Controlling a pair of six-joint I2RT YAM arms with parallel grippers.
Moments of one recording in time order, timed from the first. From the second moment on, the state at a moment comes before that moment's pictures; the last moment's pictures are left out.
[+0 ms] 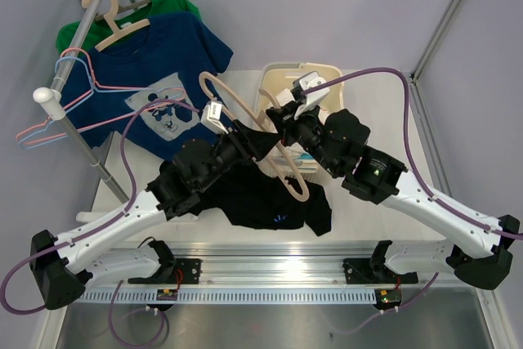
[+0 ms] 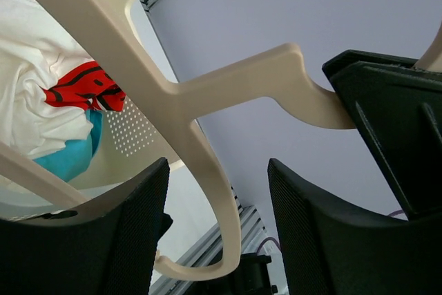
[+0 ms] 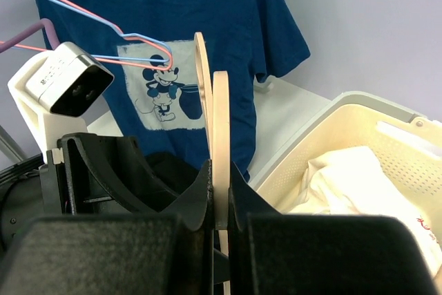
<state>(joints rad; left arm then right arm) -0.90 1.01 0.86 0.17 -0.13 -0.91 1.02 1.18 1.34 -0.13 0.36 0.06</state>
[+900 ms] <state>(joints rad) -0.89 1.07 0.86 0.20 -0.16 -0.98 1.02 1.17 1.29 -0.07 0.44 0.12</state>
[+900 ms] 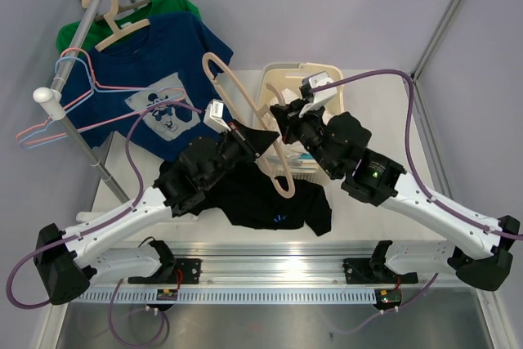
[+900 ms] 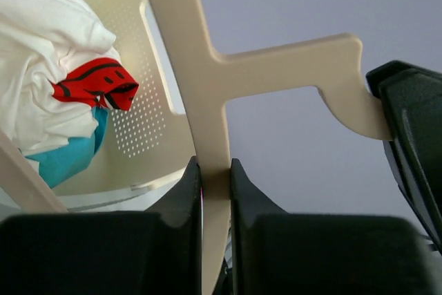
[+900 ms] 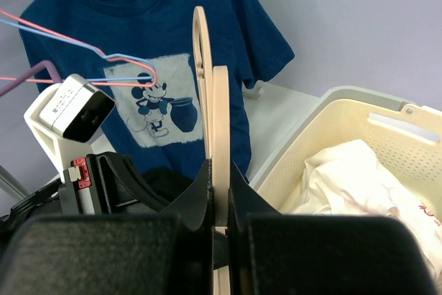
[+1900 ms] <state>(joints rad) -0.74 1.18 1.27 0.10 -0.25 -0.95 1.02 0.65 1.01 -0.06 0.51 0.22</state>
